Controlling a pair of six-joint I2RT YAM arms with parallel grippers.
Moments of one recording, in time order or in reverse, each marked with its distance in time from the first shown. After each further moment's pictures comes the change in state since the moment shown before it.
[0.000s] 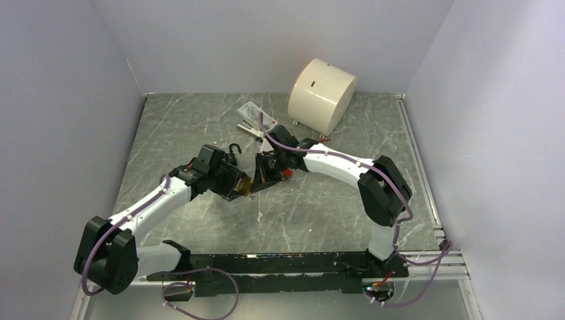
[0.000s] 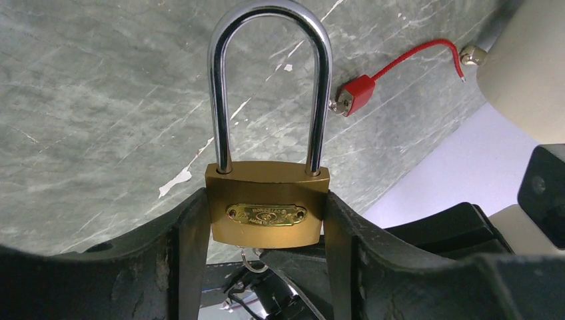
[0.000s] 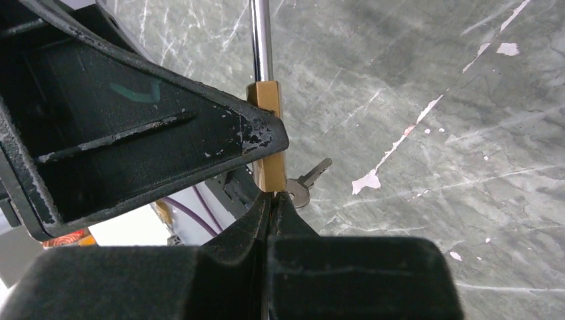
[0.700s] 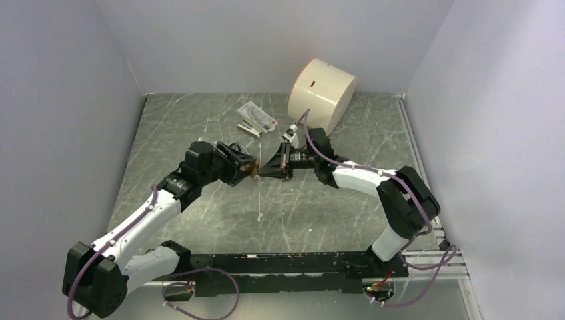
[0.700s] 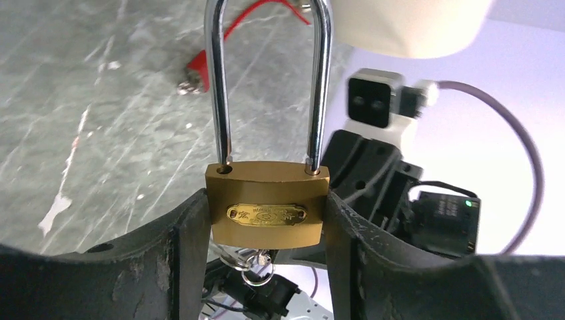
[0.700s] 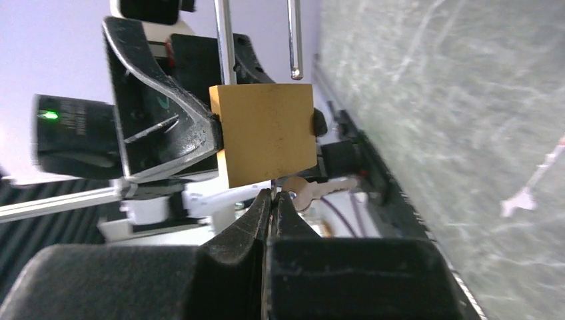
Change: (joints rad) left arm -0.008 -0.156 -0.034 0.255 0.037 0.056; right arm -0.166 -0.201 -0.429 0.766 -0.274 0.600
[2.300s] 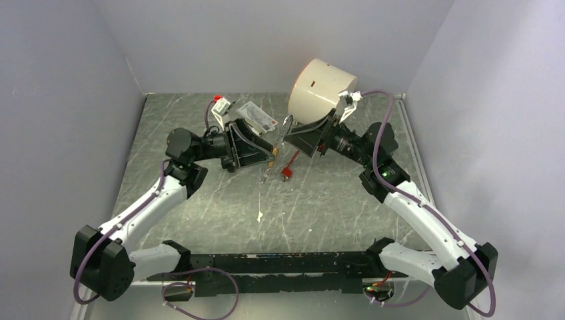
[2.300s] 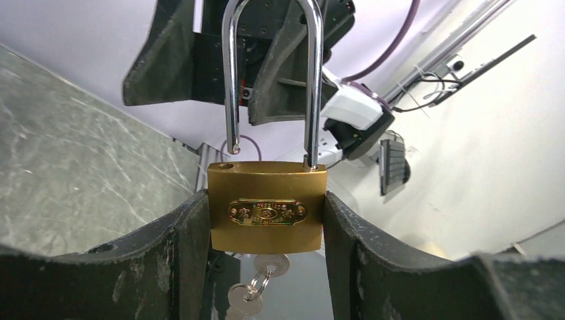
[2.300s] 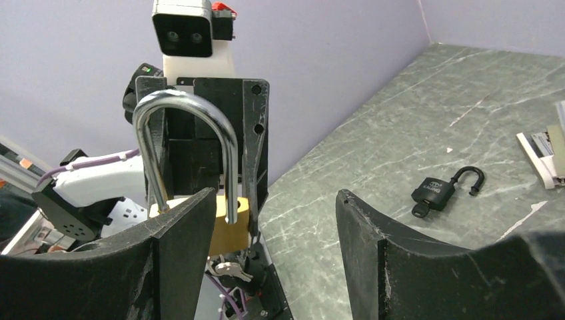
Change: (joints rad) left arm -0.005 0.095 0.133 0.995 0.806 0.327; right arm -0.082 -0.621 0.036 -0.081 0.300 -0.545
